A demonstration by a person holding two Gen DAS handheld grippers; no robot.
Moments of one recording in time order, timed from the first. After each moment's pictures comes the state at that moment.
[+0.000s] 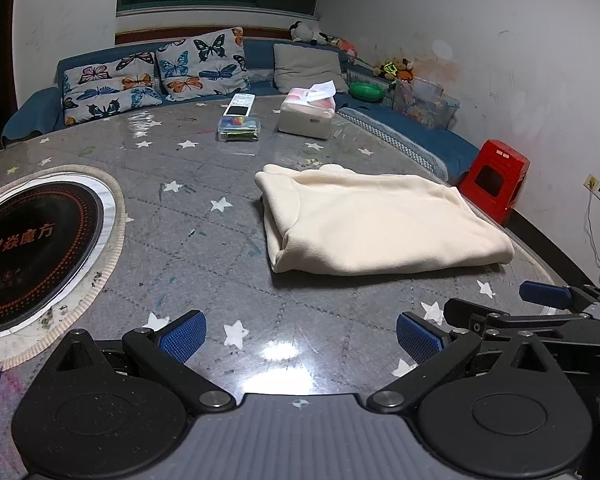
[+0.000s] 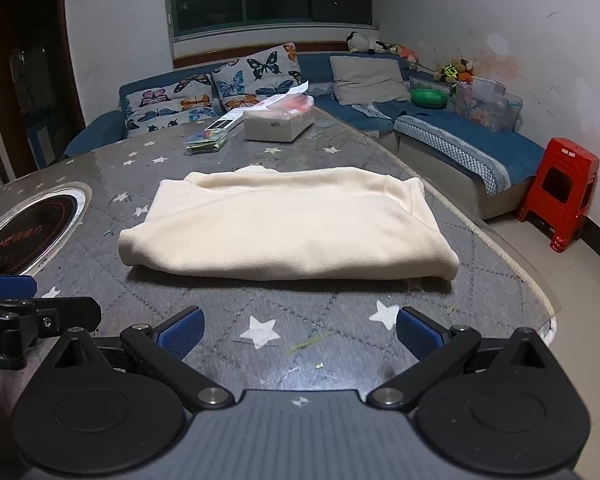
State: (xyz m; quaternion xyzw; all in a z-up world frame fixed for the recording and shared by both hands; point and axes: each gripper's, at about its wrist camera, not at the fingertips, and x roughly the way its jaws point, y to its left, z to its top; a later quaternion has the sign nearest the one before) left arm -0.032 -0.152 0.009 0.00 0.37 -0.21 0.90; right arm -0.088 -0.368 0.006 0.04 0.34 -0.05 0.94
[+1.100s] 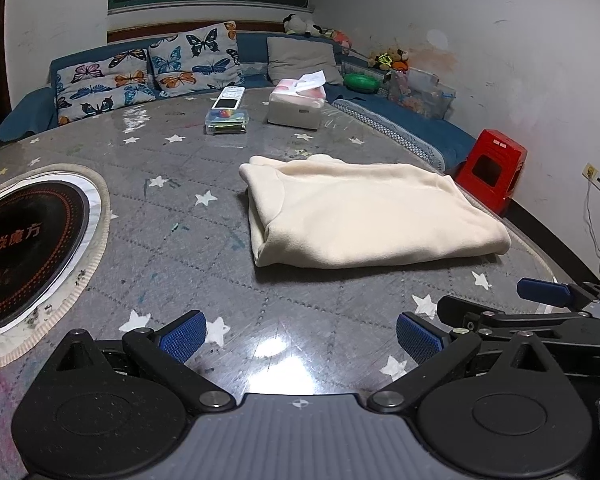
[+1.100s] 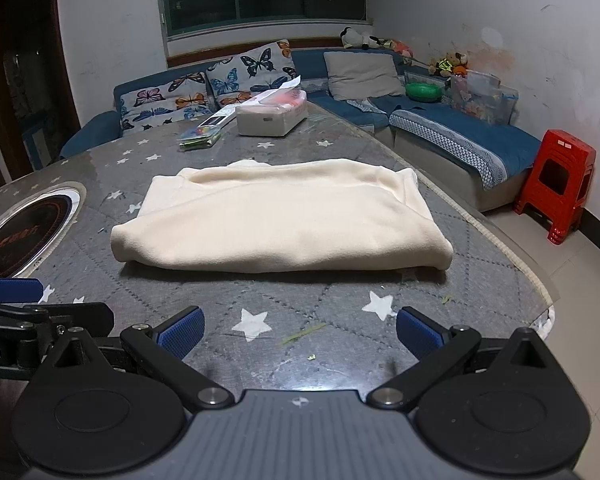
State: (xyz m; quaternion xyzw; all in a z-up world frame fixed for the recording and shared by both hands) left arm -0.031 -0.166 0.003 0.01 0.38 -0.21 0.90; right arm -0.088 -0.371 0.002 0.05 0.35 -0.06 0.93
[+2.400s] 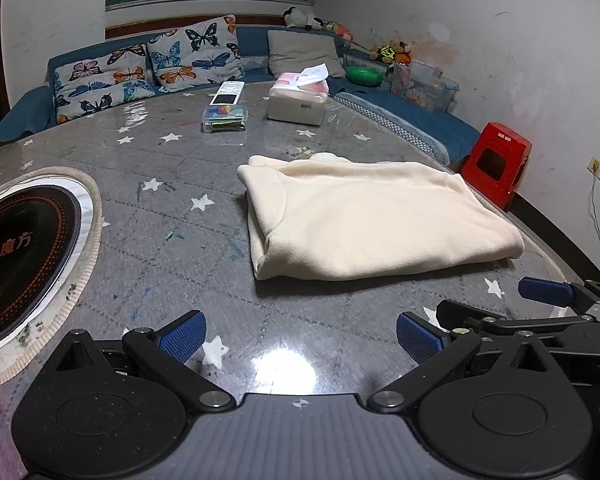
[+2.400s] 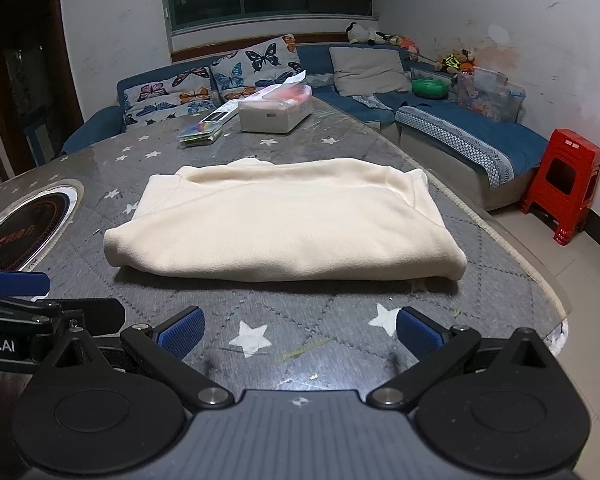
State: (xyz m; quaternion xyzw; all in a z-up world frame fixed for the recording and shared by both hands) left arm -0.013 -0.174 0.001 0.02 0.39 -0.21 0.90; right arm -0.070 -0.373 -0.004 0.05 0.36 -0.05 0.93
